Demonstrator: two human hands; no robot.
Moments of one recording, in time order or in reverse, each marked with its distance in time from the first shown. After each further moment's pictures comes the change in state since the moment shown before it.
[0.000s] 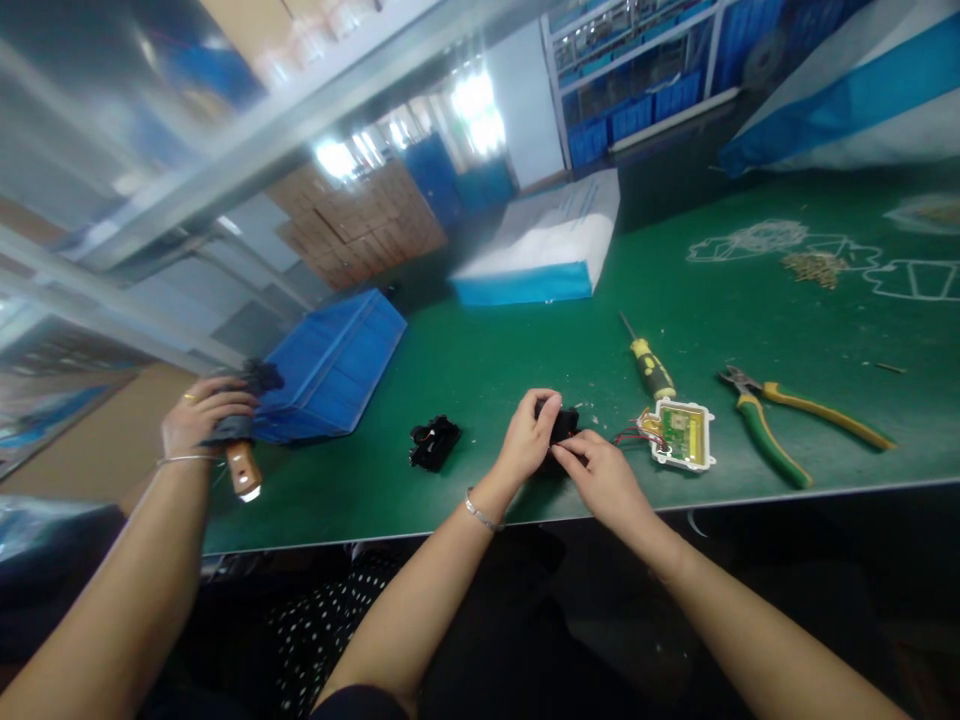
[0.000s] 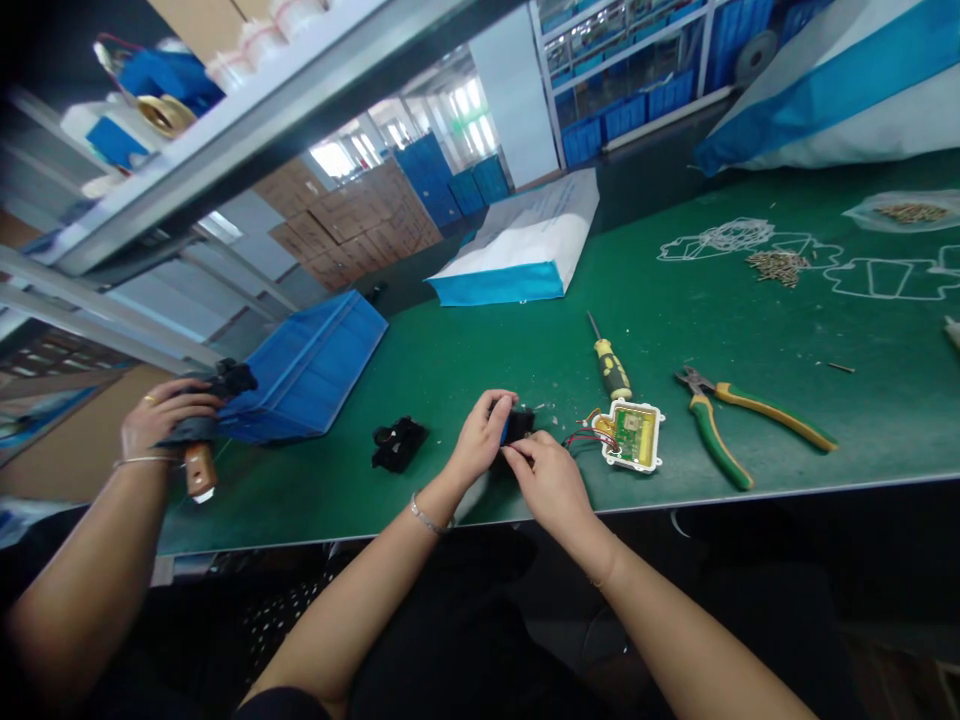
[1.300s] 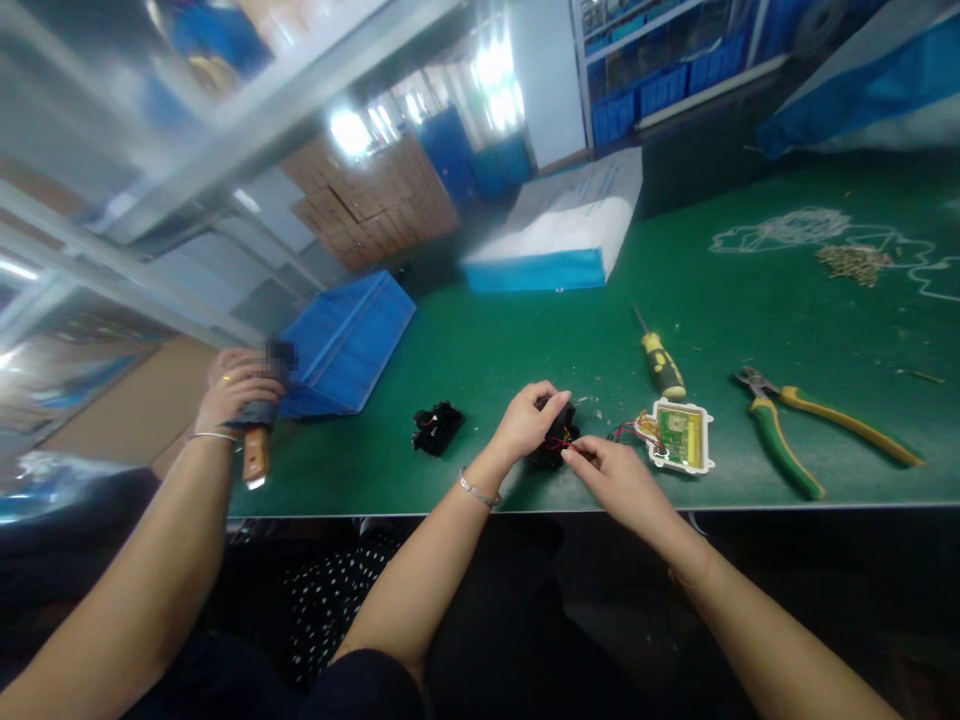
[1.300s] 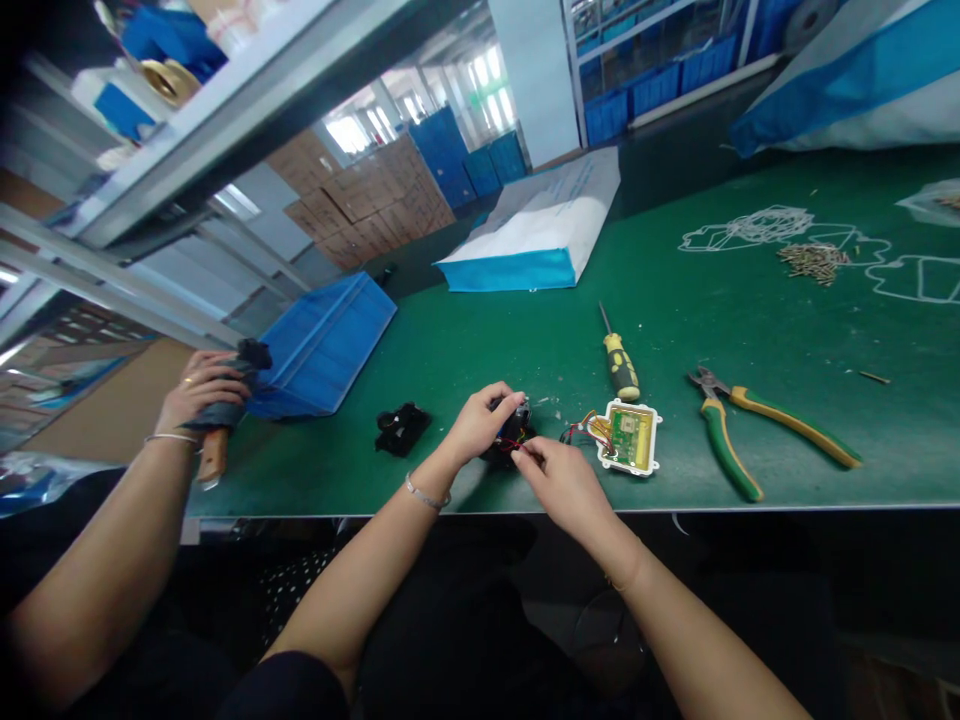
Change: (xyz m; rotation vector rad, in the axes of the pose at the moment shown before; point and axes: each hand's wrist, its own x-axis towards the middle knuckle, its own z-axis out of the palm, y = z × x) left_hand 0.013 0.003 -0.007 0.118 -0.131 -0.056; right_hand -0.005 0.011 -0.017 0.001 -0.160 -0.002
